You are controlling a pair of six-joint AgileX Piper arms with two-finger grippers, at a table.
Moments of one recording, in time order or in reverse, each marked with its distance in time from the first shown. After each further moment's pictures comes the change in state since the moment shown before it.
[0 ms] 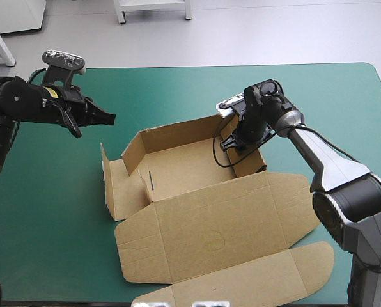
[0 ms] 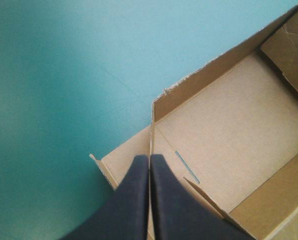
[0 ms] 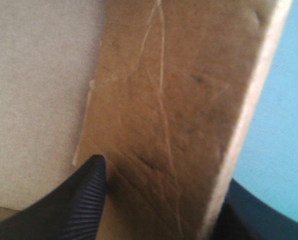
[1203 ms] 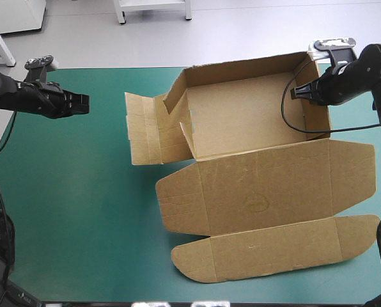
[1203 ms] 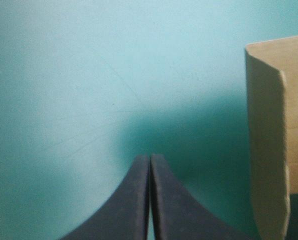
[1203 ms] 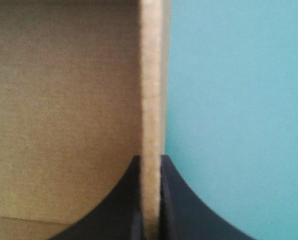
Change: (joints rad) left arm 0.385 0.277 0.000 -0.449 -0.010 0.235; right arm -0.405 -0.333 -0.065 0.177 0.013 -0.057
